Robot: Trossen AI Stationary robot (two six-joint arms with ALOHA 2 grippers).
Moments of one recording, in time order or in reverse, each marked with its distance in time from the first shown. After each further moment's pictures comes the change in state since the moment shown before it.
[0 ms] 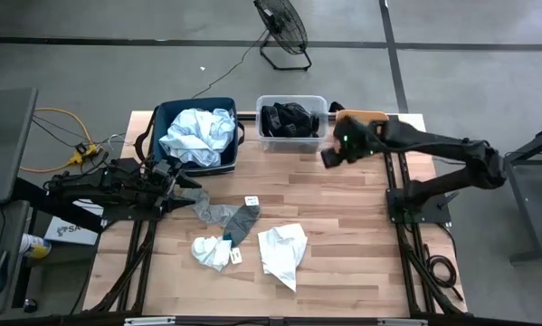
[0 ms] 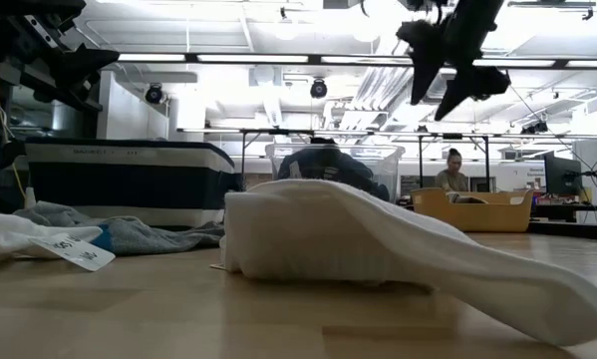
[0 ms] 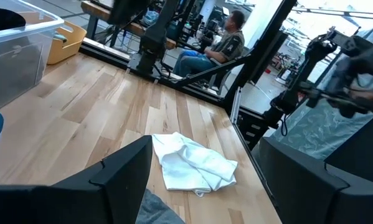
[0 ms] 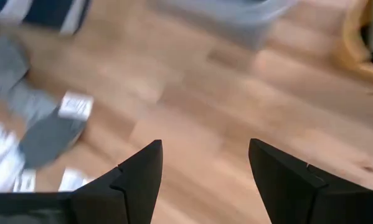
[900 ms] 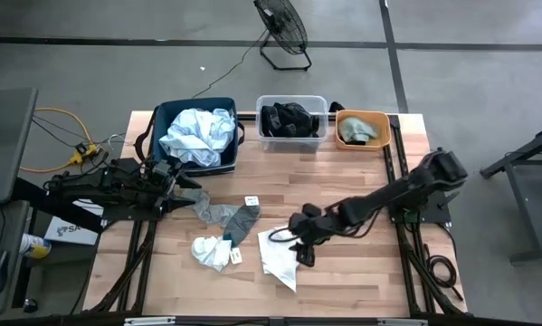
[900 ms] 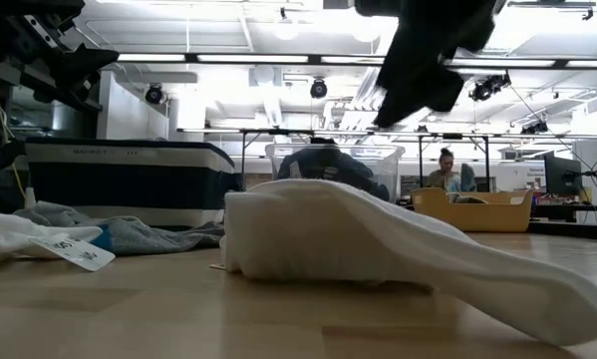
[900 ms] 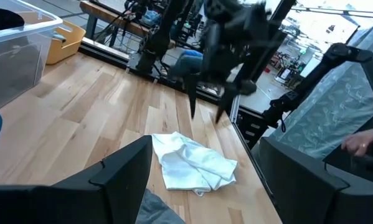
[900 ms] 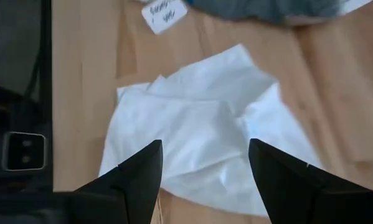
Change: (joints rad) left arm 0.000 0.000 0.000 0.000 0.003 0.003; right arm 0.679 0.434 0.000 0.587 0.031 -0.234
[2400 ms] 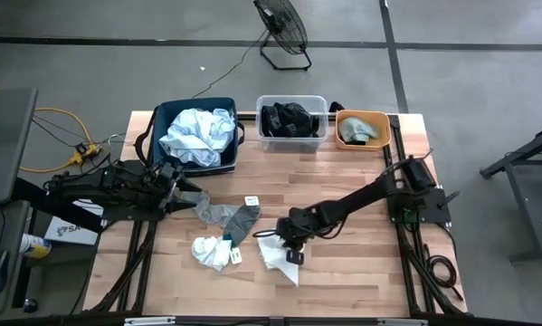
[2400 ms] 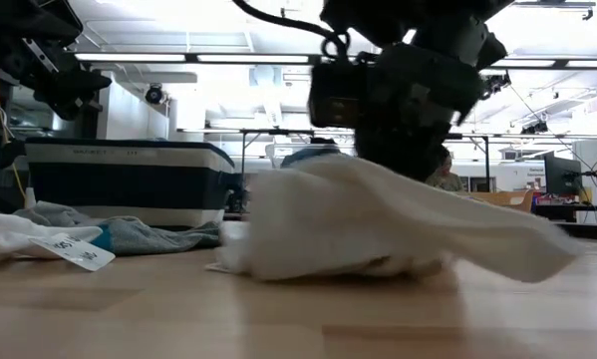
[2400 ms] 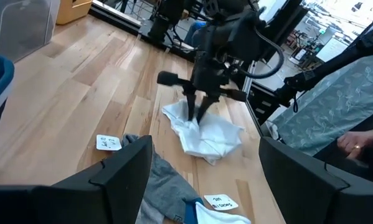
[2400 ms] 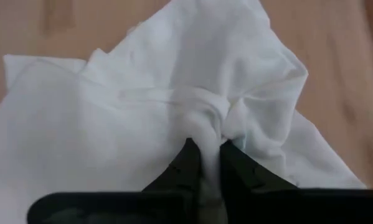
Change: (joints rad) left arm 0.000 0.000 0.000 -0.129 0.000 -0.028; right arm -0.099 0.260 -0.005 0.107 -0.129 -0.167
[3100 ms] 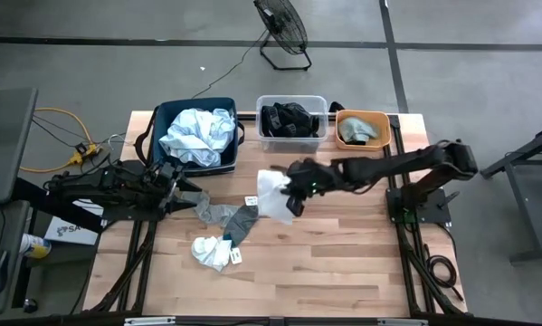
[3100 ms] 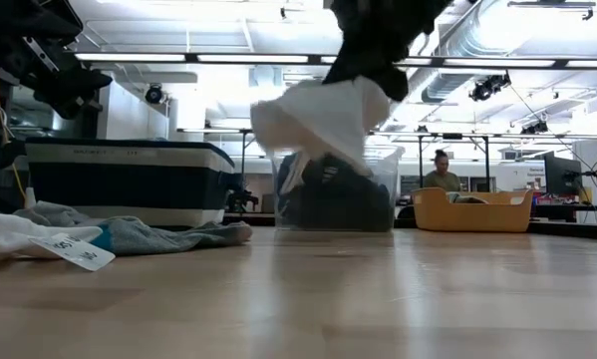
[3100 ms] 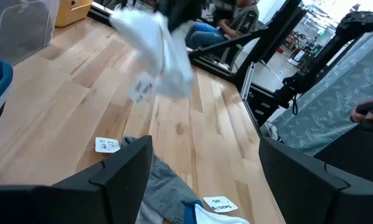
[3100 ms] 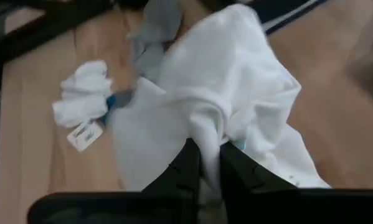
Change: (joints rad) left arm 0.000 0.000 0.000 0.010 -0.003 0.002; right arm -0.221 -0.416 0.013 -0.101 0.173 0.036
